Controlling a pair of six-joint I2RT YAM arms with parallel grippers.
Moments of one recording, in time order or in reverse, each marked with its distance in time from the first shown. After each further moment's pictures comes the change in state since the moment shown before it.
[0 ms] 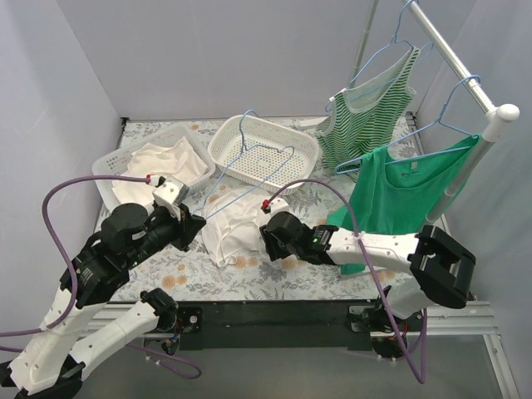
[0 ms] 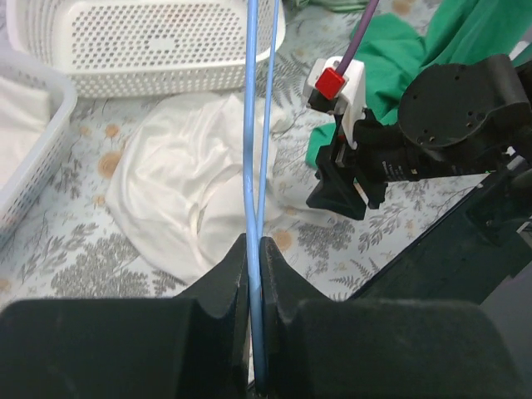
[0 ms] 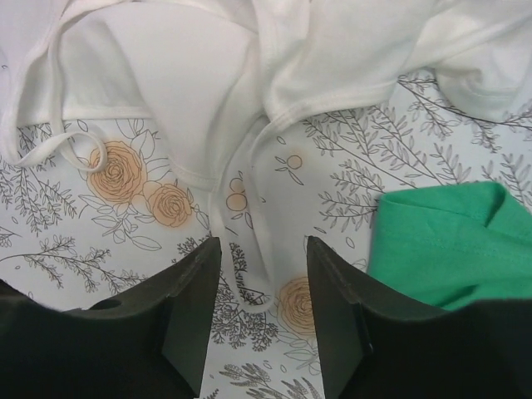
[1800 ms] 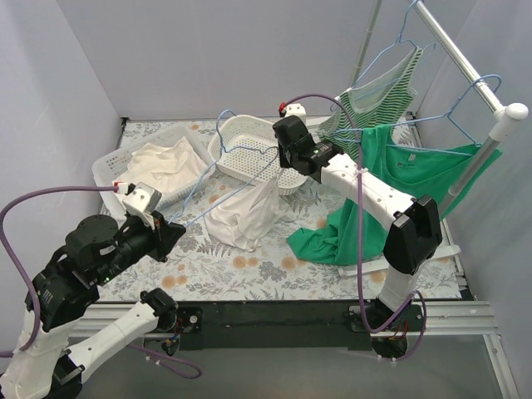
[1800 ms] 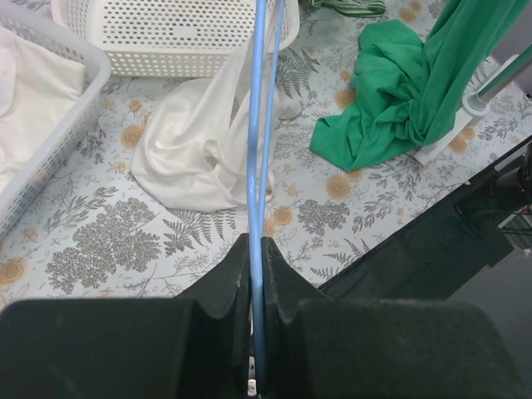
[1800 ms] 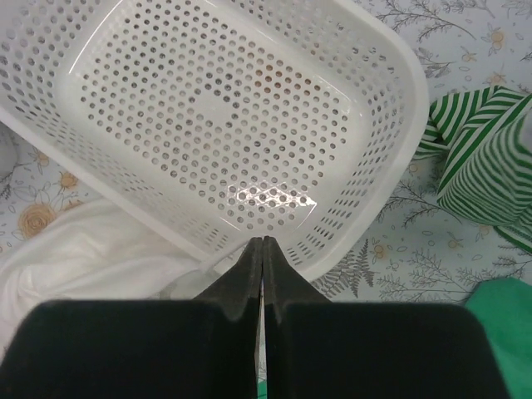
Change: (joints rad) left arm 0.000 -0.047 0.190 -0.262 -0.067 -0.047; right arm -0.373 0.335 0.807 -0.350 0.168 -0.142
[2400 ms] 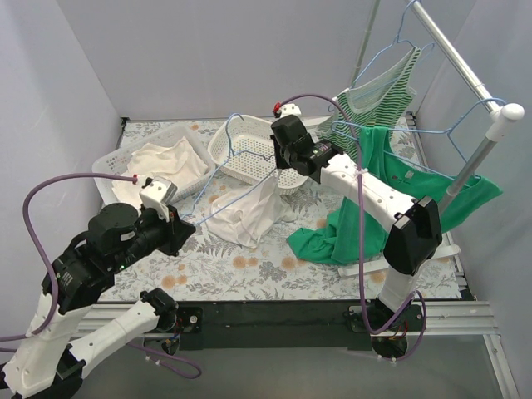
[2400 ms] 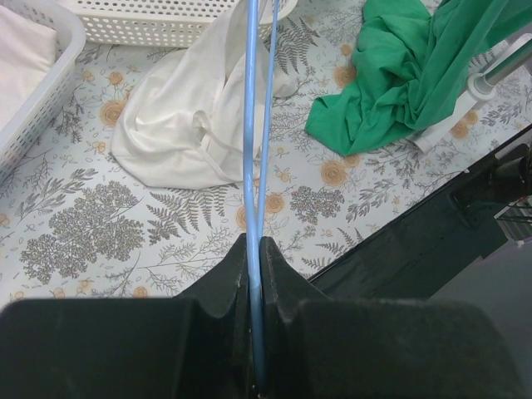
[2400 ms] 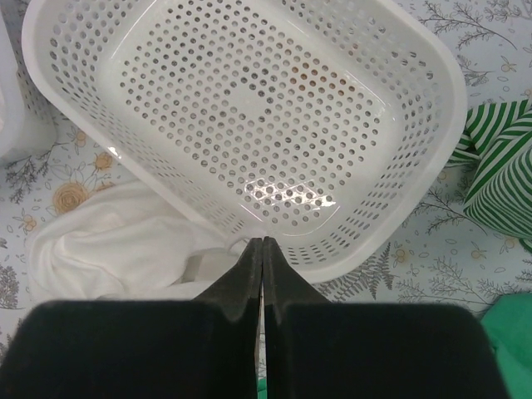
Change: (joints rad) left arm 0.000 0.070 -0.032 0.011 0.018 -0.047; right arm 0.003 -0.002 0.042 -0.013 -0.074 -0.021
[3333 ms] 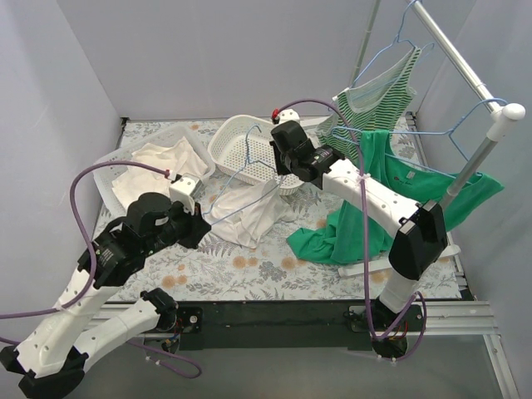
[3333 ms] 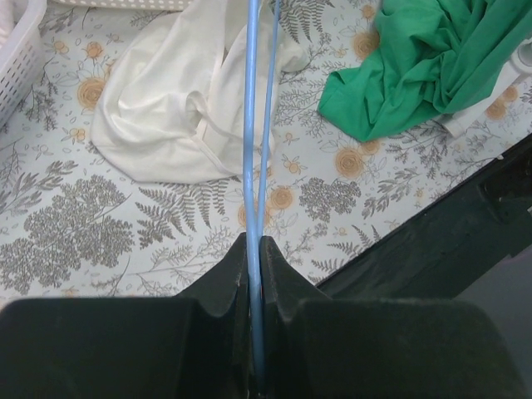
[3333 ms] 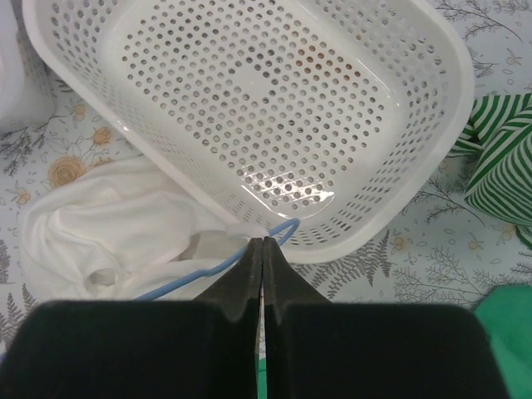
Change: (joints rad) left arm 0.000 0.095 -0.132 0.113 0.009 0.005; right arm 0.023 -0.042 -0.066 0.006 0.002 -0.026
